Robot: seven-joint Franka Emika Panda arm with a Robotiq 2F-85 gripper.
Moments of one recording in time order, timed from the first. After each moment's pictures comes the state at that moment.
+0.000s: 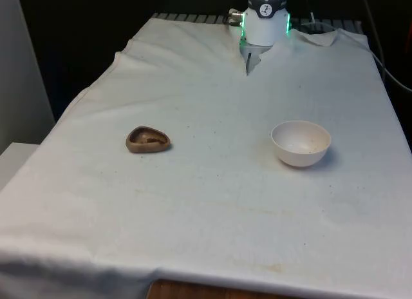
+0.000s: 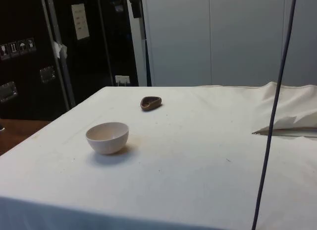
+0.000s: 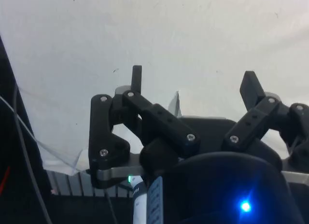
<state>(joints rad) -0.01 0.05 0.01 -1.86 -0.01 1.85 0.00</state>
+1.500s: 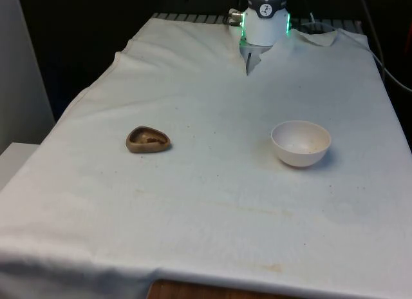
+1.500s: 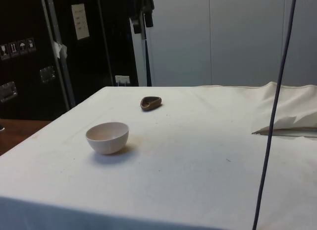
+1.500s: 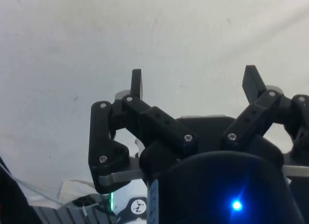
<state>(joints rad) -0.01 0.06 -0.12 -1.96 -0.07 2.00 -0.10</state>
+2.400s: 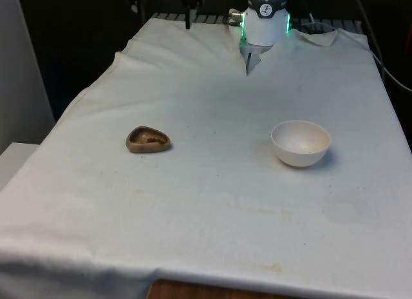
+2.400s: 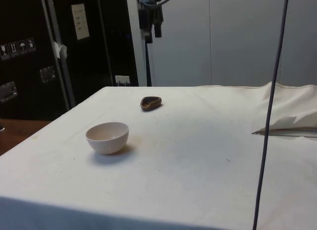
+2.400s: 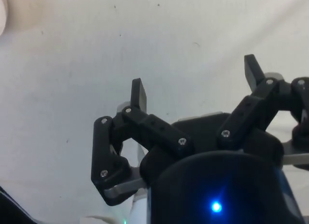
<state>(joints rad) -0.02 0.15 -0.29 -1.97 0.01 2.15 -0.32</state>
